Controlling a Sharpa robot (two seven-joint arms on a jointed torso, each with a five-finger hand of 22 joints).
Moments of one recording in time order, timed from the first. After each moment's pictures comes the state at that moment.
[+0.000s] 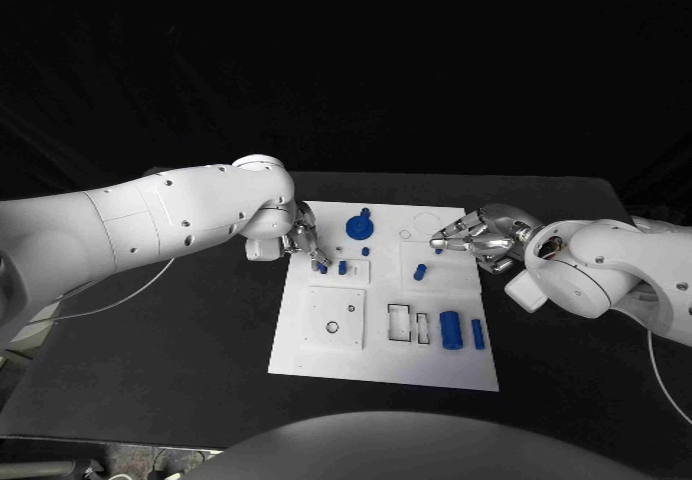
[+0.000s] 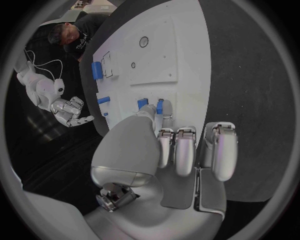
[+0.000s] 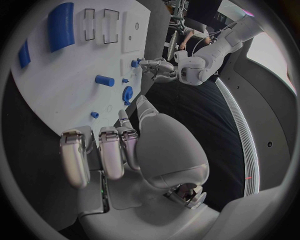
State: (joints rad) left arm 1.37 -0.50 -0.24 1.19 -0.79 0.33 -0.67; left_hand 1.36 0.01 0.03 0.29 0.50 0.93 0.05 0.41 0.75 1.47 -0.01 1.56 1.31 1.46 -0.04 1.57 1.31 0.01 1.47 0.08 1.55 1.31; right arm 1.28 -1.01 -0.22 1.70 -0.58 -0.32 -0.19; right_hand 1.39 0.07 0.02 0.19 0.14 0.87 0.17 0.10 0.08 1.46 0.09 1.58 1.31 1.47 0.03 1.57 1.31 0.01 1.47 0.14 1.57 1.31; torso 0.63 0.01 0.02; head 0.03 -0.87
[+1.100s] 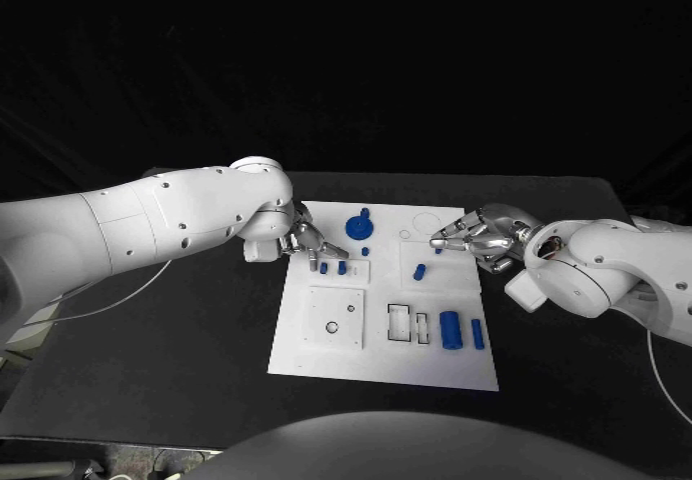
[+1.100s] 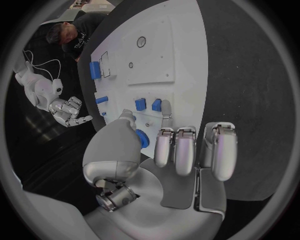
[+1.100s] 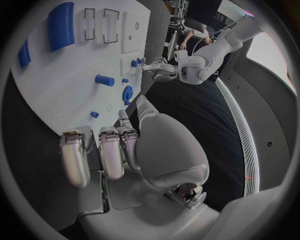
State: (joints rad) left arm 1.37 -0.52 -0.24 1.21 -0.80 0.30 -0.68; left_hand 0.92 -0.09 -0.12 0.30 0.06 0.95 0.07 0.45 0.78 1.47 0.00 1.57 1.31 1.46 -0.04 1.57 1.31 0.01 1.47 0.08 1.56 1.31; right arm 1.28 -1.01 -0.22 1.70 -0.58 -0.32 -0.19; right_hand 1.39 0.07 0.02 0.19 0.14 0.87 0.17 0.10 0.08 1.46 0.09 1.57 1.31 1.47 0.03 1.57 1.31 0.01 1.47 0.14 1.57 1.31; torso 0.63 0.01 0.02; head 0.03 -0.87
